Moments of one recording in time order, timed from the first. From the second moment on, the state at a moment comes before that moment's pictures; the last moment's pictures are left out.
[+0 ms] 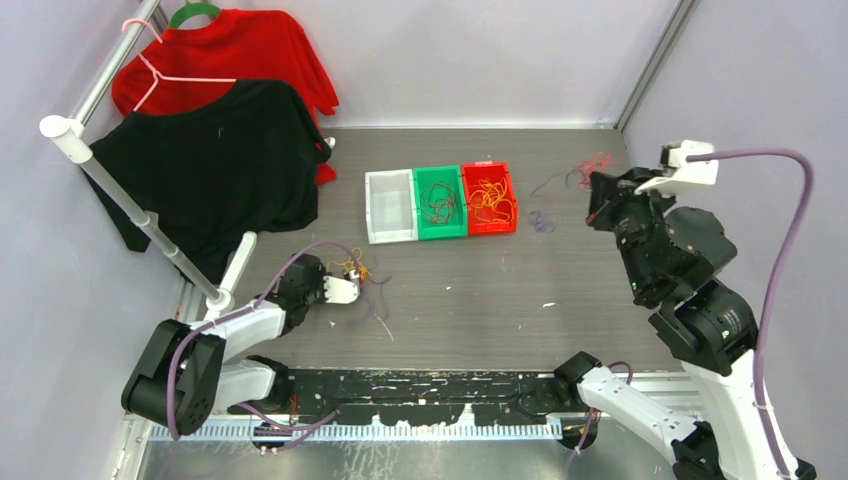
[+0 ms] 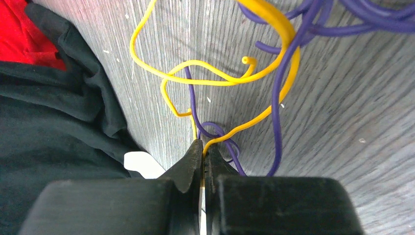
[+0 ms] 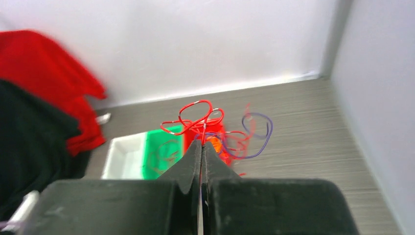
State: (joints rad) left arm -0.34 1.22 0.29 0.05 -0.23 1.24; right arm 0.56 0.78 1.43 -0.67 0.49 0.25
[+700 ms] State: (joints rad) left arm -0.33 1.03 0.62 -0.56 -0.04 1.02; right arm 0.55 0.98 1.33 -0.64 0.12 0.39
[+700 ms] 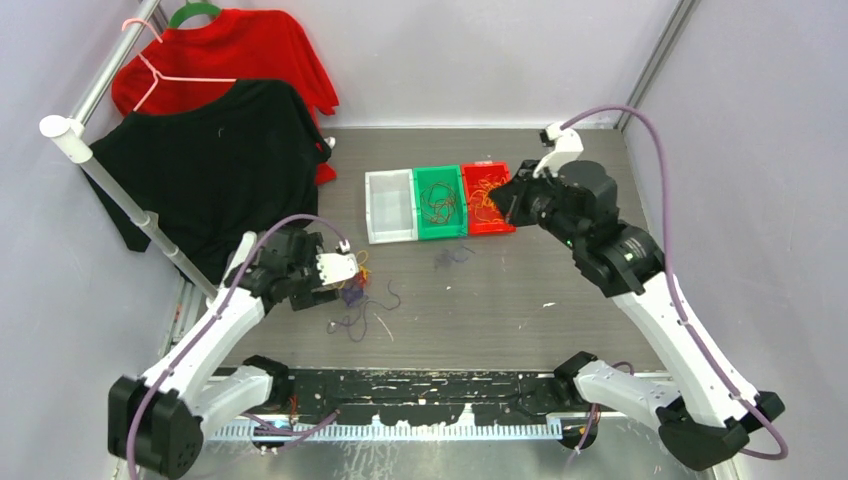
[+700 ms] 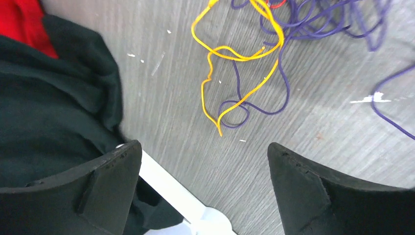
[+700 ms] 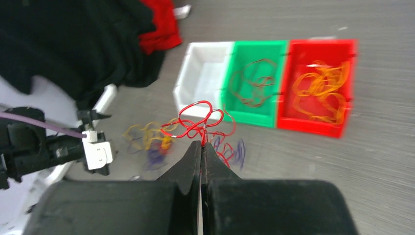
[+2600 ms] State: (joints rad) left arm -0.36 1.27 1.34 -0.58 1.04 0.18; right arm 0.55 1.25 1.32 0.28 -0.62 1.17
